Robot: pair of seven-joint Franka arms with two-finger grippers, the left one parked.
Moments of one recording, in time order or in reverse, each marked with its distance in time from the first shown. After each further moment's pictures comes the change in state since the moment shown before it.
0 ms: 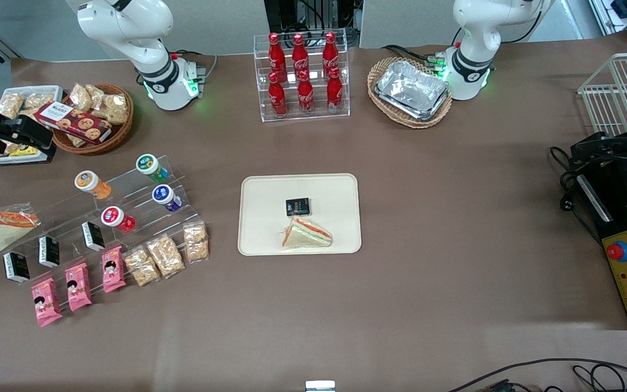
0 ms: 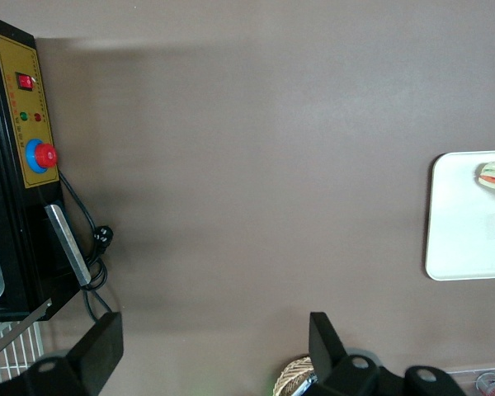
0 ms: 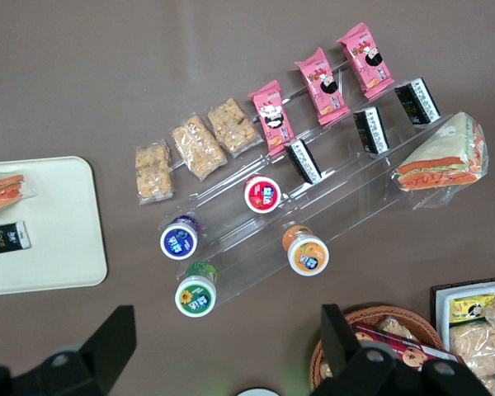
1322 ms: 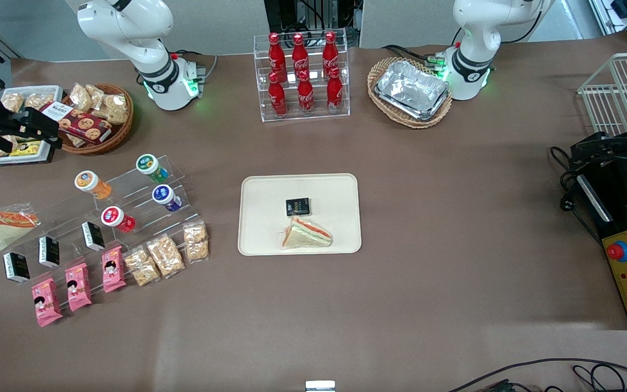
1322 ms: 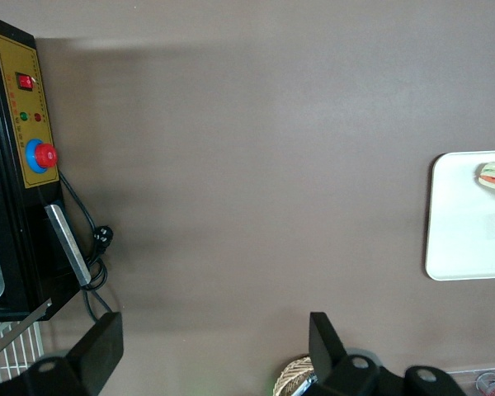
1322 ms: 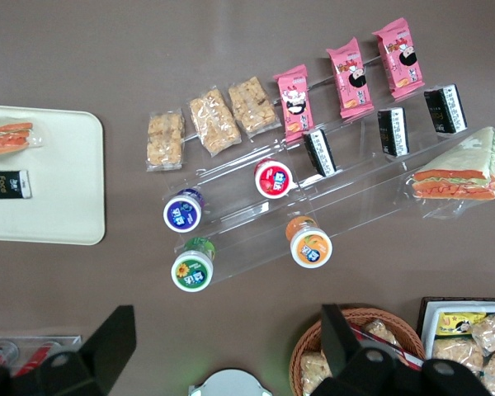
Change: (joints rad) arm 0.003 0.000 -0.004 -0.003 0.021 -0.045 -0.150
